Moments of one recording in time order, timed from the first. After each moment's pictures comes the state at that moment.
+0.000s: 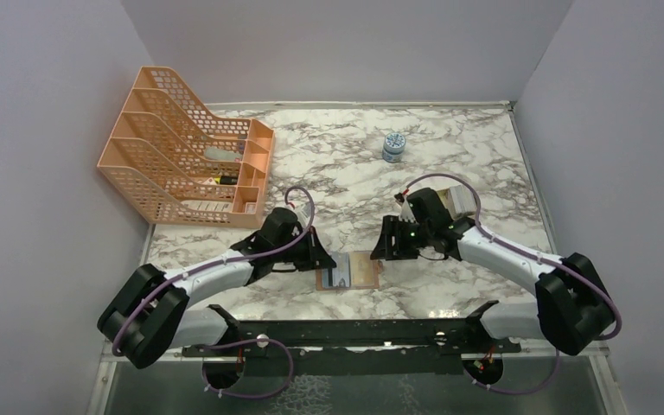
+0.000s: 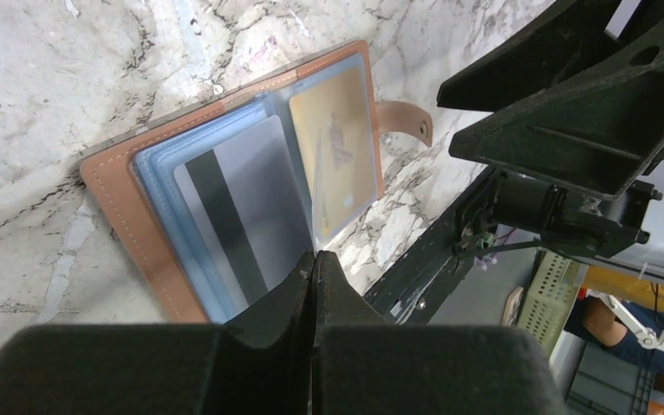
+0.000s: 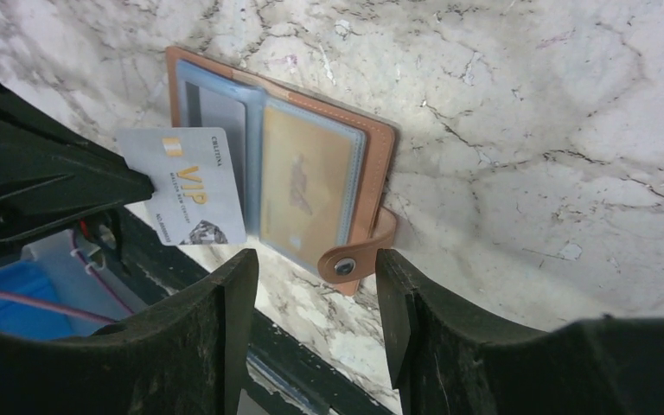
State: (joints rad) left arm -0.66 1.22 0.43 0.11 0.44 -0.87; right arm 0.55 1.28 0.65 -0.29 -0.39 0.58
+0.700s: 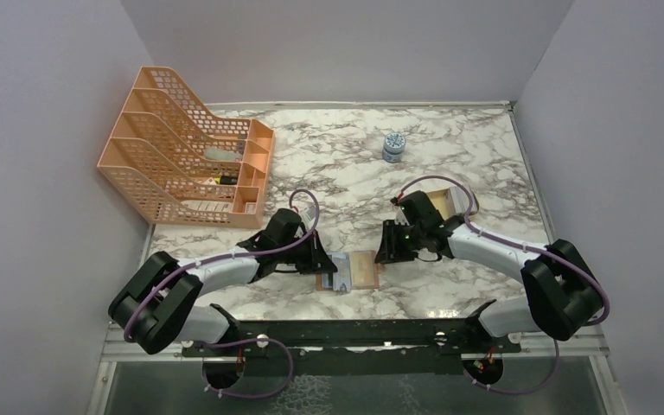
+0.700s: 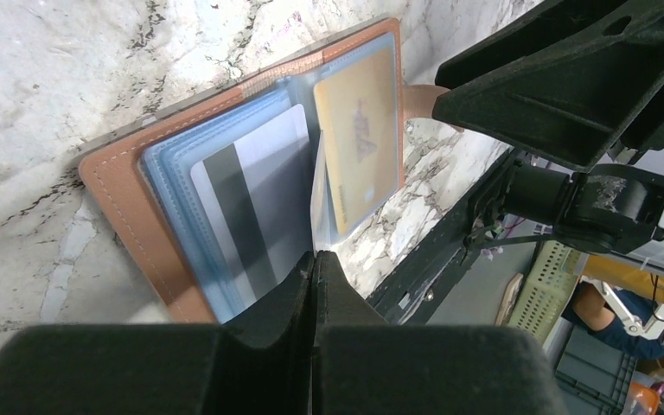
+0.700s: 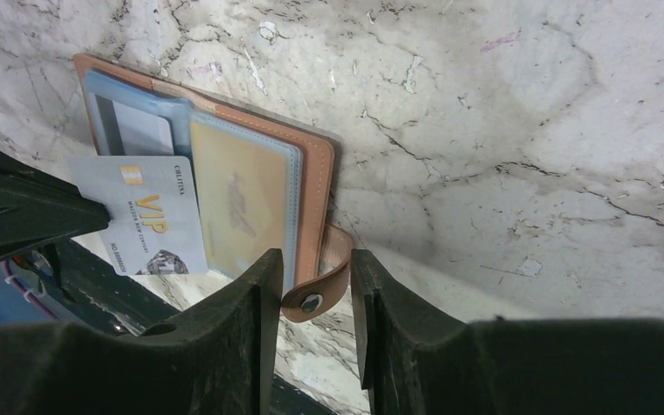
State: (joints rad) left arm -0.66 1.32 0.44 0.14 0.49 -0.87; right arm 0.60 1.38 0.66 -0.29 -0.28 0.56
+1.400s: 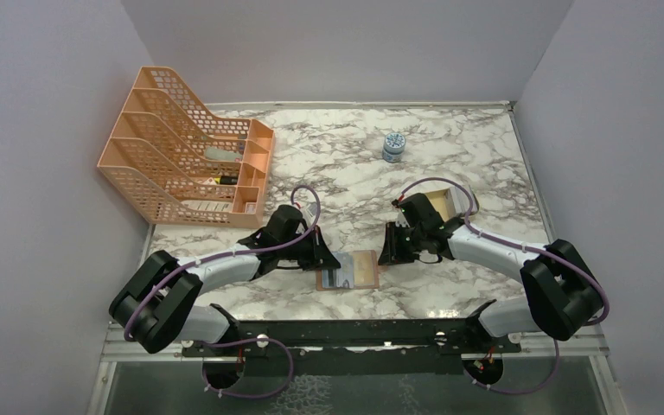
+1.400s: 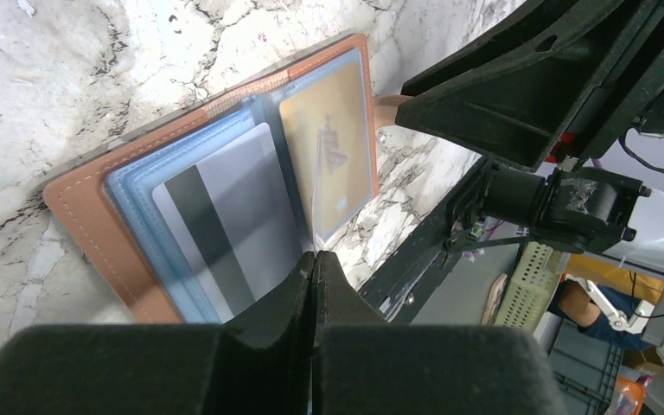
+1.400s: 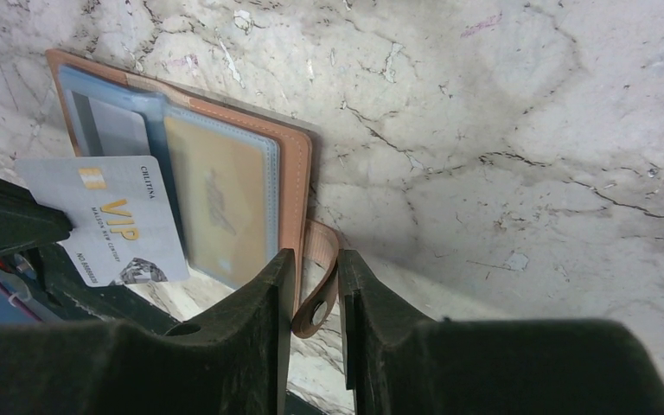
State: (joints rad) left arm -0.66 1.33 0.47 0.15 0.50 -0.89; right arm 0.60 1.38 0.65 -0.29 -0.27 0.55
